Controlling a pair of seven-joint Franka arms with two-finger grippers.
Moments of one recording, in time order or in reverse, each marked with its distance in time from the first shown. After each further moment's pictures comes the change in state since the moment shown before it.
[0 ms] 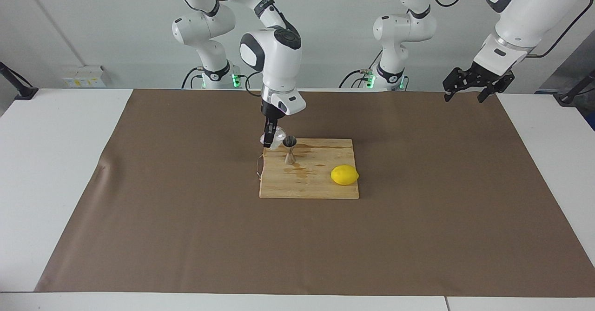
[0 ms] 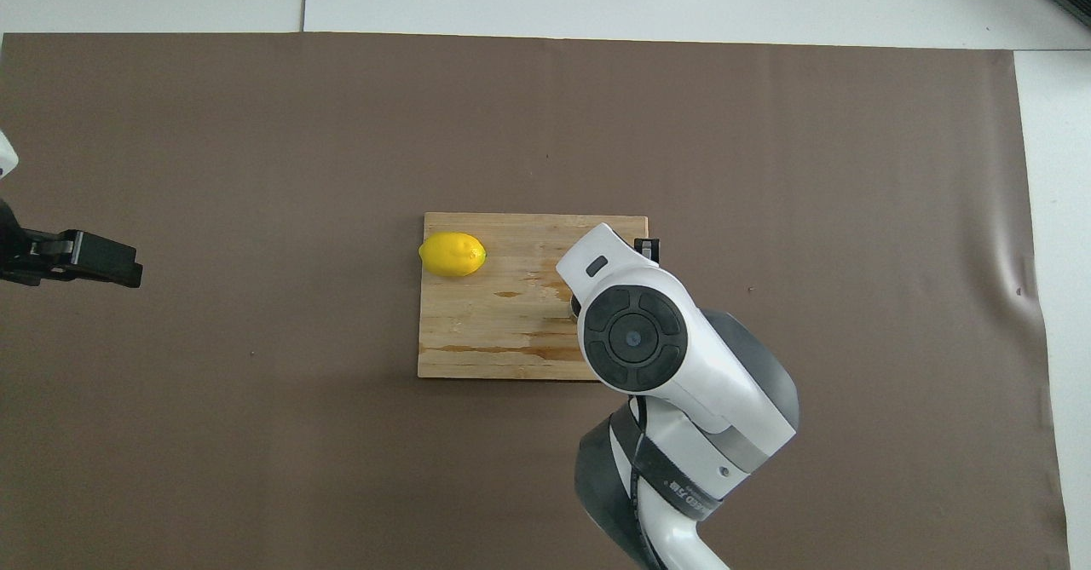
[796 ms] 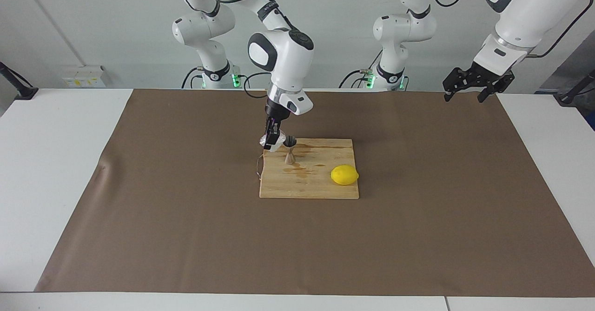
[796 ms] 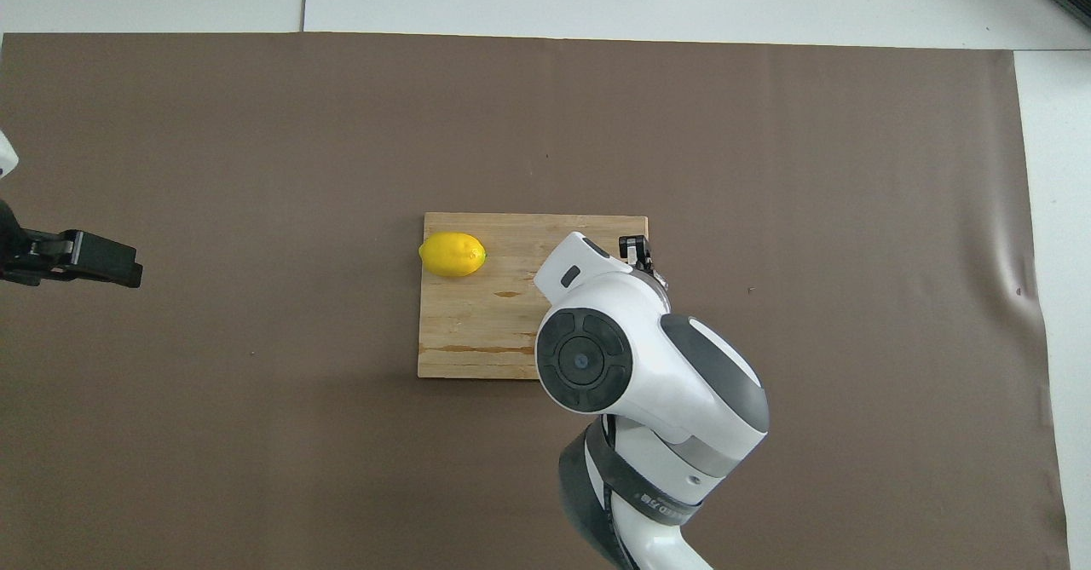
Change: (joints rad) left arm 0.000 0.000 0.000 0.000 0.000 0.000 0.000; right arm 0.042 0.025 0.000 0.029 -0.124 -0.035 0.000
